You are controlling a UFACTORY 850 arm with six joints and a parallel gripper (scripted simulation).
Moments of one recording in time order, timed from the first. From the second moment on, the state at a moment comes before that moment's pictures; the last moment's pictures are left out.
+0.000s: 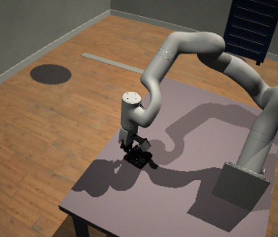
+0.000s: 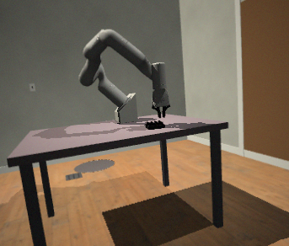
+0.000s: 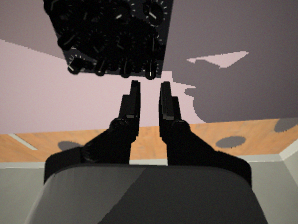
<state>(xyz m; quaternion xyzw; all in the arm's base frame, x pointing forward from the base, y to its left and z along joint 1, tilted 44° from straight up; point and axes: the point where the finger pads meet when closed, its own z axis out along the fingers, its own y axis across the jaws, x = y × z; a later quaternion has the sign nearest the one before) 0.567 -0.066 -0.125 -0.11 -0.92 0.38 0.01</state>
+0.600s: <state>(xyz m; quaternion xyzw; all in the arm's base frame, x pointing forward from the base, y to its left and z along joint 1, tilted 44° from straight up) 0.567 -0.065 -0.124 -0.17 -0.91 0.38 -0.01</state>
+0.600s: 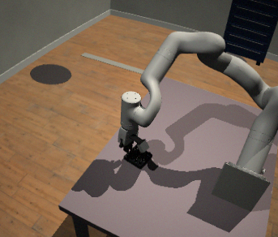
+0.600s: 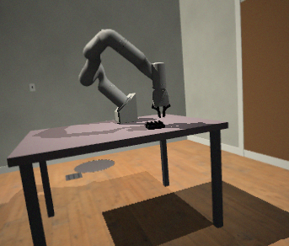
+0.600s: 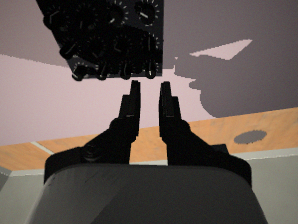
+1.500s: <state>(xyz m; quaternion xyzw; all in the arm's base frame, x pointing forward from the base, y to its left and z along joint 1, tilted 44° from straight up) 0.569 -0.059 -0.118 -0.50 -0.78 0.35 -0.14</state>
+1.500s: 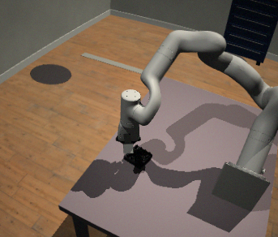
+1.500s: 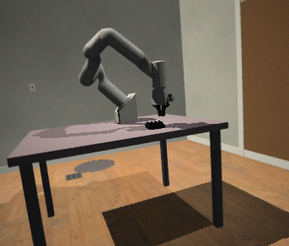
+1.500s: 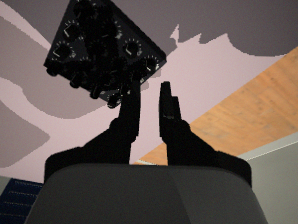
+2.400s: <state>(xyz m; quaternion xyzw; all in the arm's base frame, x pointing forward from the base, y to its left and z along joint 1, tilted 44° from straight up) 0.571 -0.053 -0.111 -0.76 -0.53 0.26 -0.26</state>
